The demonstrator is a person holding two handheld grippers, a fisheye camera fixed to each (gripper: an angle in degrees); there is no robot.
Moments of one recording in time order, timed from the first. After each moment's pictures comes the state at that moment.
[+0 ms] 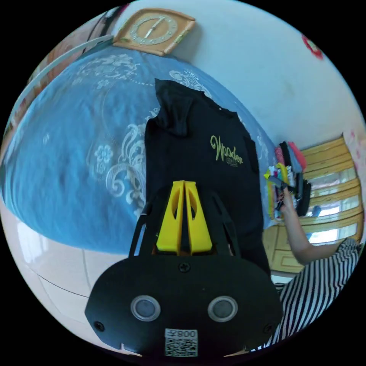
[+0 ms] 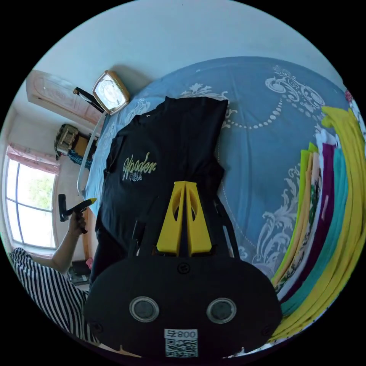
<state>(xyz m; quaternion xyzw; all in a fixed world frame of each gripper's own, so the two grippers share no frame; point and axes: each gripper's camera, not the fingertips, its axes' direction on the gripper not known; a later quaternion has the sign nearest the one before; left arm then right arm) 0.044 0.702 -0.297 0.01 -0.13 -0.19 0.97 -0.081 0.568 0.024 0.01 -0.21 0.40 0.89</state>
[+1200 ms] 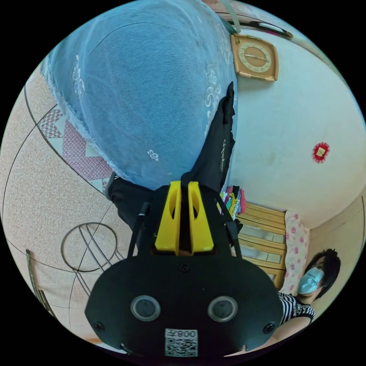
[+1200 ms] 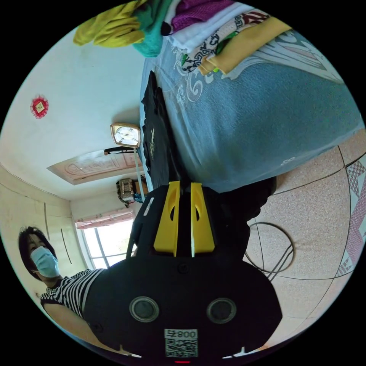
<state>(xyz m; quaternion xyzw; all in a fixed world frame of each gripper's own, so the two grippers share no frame) 0.003 1.031 -0.432 0.11 0.13 -0.42 0.89 -0.222 1.063 0.047 0.09 -0.43 0.60 0.67</state>
